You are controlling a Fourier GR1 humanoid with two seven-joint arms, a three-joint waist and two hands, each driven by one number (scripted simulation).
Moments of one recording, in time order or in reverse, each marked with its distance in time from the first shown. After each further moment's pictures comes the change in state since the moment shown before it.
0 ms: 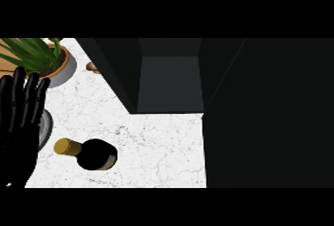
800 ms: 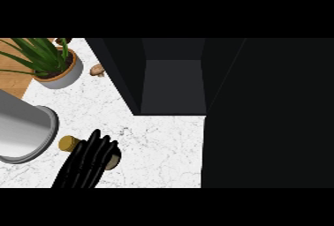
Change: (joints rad) left arm 0.336 -0.101 -0.455 -0.222 0.049 -0.053 0.171; right arm 0.207 -0.048 0.104 -0.231 -0.230 0.181 0.186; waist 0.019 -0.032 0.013
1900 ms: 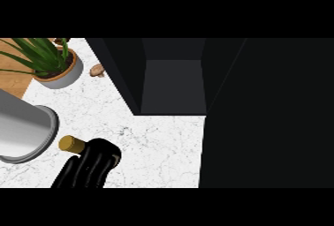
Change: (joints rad) left arm 0.005 0.021 -0.199 -0.156 -0.143 0.239 0.215; right arm -0.160 0.020 0.036 -0.087 0.005 -0.094 0.273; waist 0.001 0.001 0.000
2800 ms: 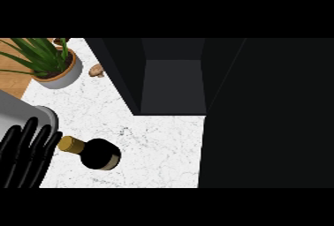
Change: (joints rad) left arm -0.048 0.080 0.390 0.000 0.126 -0.047 0.049; right arm -0.041 -0.014 -0.031 -0.012 0.023 -0.019 0.044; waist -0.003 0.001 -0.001
